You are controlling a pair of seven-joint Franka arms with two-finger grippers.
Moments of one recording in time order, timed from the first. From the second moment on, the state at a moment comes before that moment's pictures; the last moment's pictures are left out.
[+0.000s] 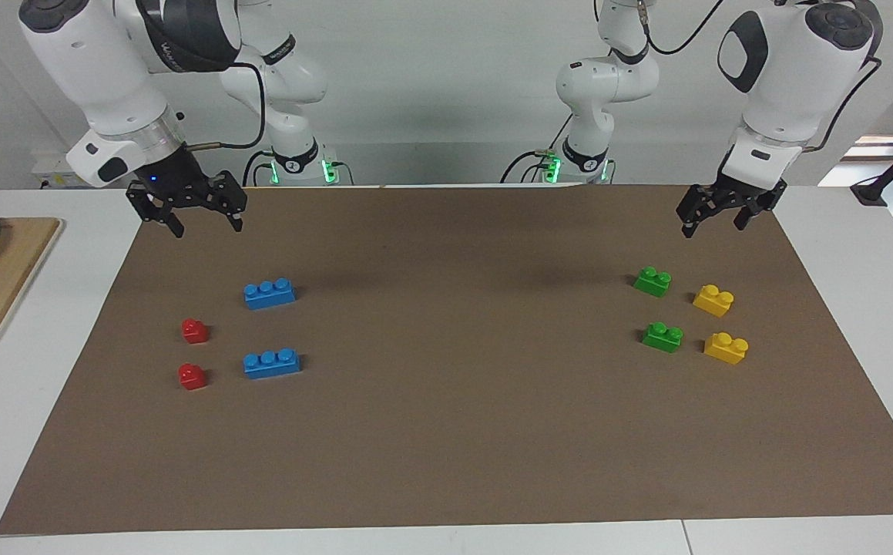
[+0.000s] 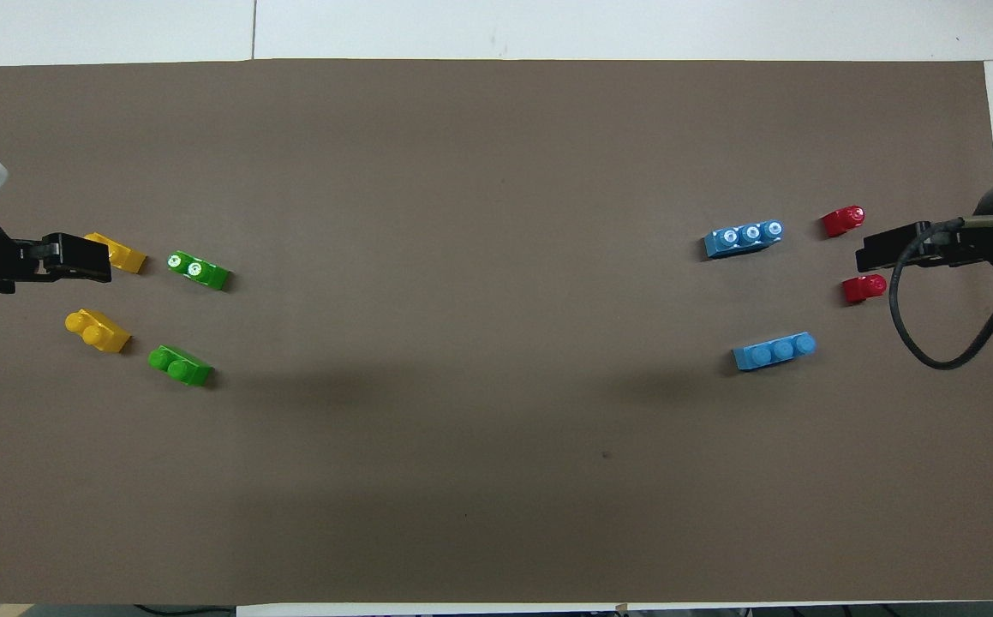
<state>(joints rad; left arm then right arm) 0.07 -0.07 -0.12 -1.79 0.04 1.75 -0.11 -0.11 -0.04 0.10 -1.71 0.07 1.69 -0.05</state>
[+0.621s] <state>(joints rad) 0.07 -0.08 -0.12 -1.78 0.00 1.75 -0.11 0.04 -0.02 0.00 -1.69 0.07 1.73 -0.05</state>
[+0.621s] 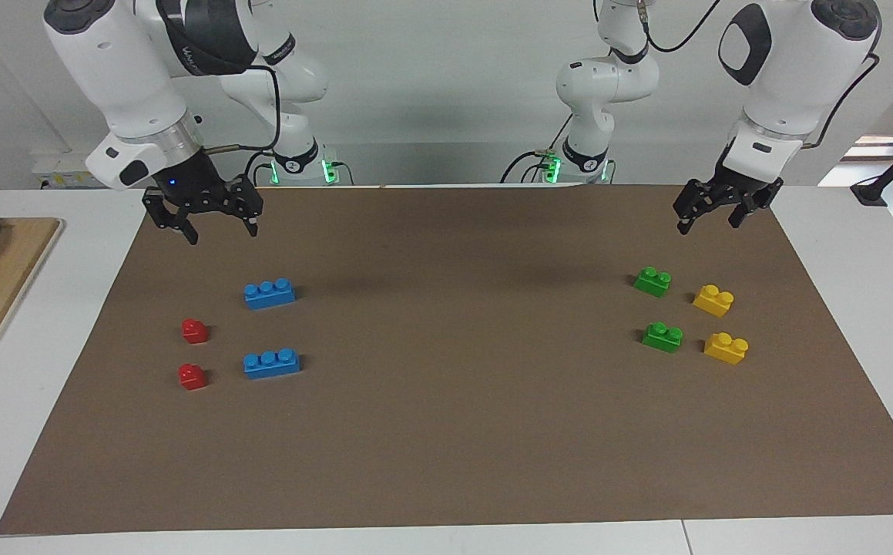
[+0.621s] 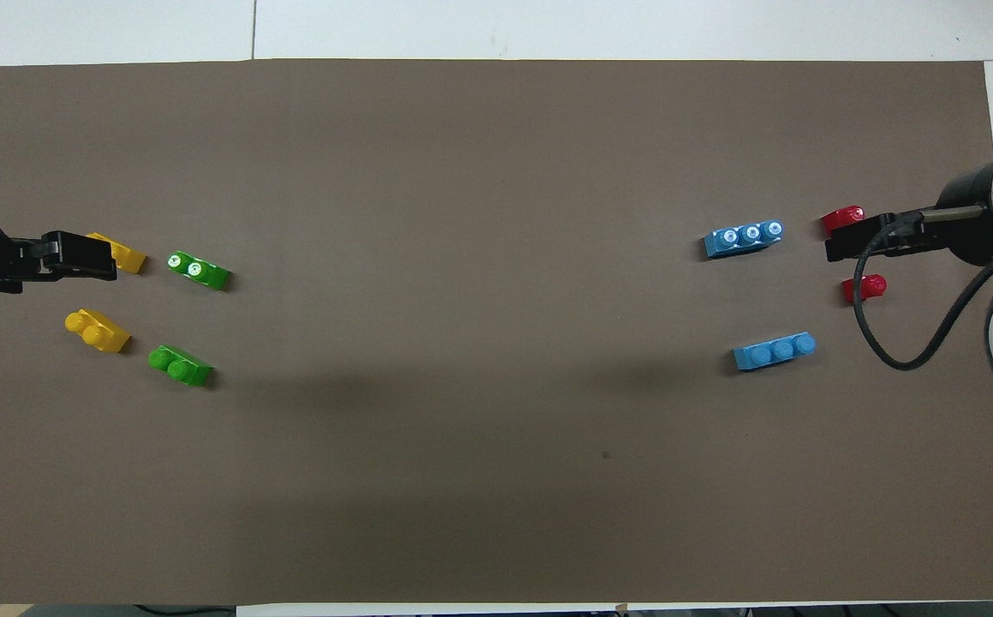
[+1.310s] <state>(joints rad) 0.07 -0.09 -0.12 -1.78 0.00 1.75 -0.11 0.08 -0.01 -0.07 -1.69 0.07 1.70 -0.05</state>
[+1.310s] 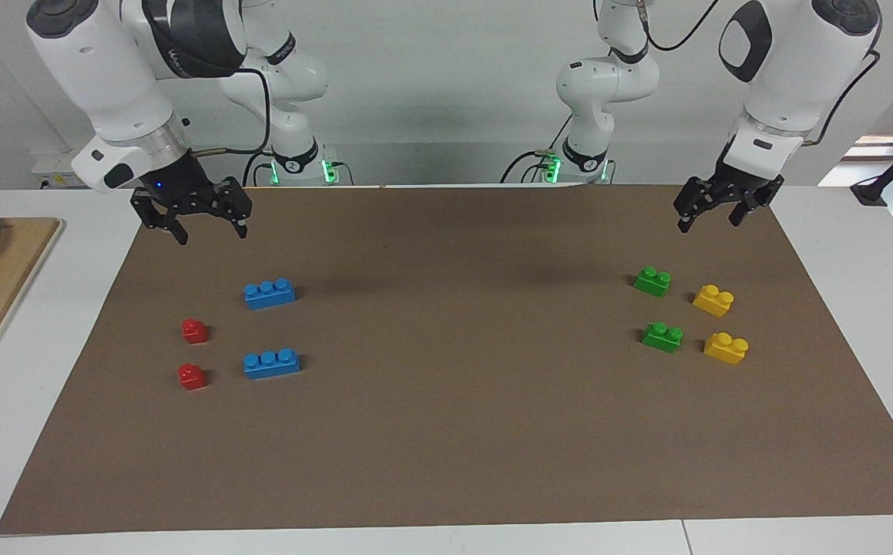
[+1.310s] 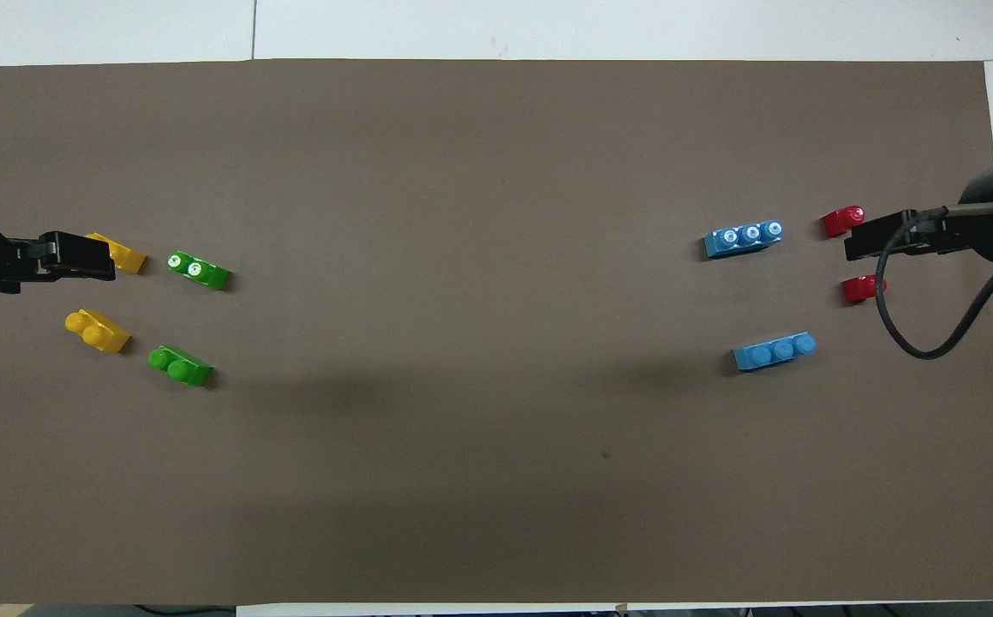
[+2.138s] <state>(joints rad) 0.07 -0.09 -0.12 -1.78 0.00 1.75 -0.11 0.02 -0.01 -0.07 -1.69 0.04 1.65 -0.04</state>
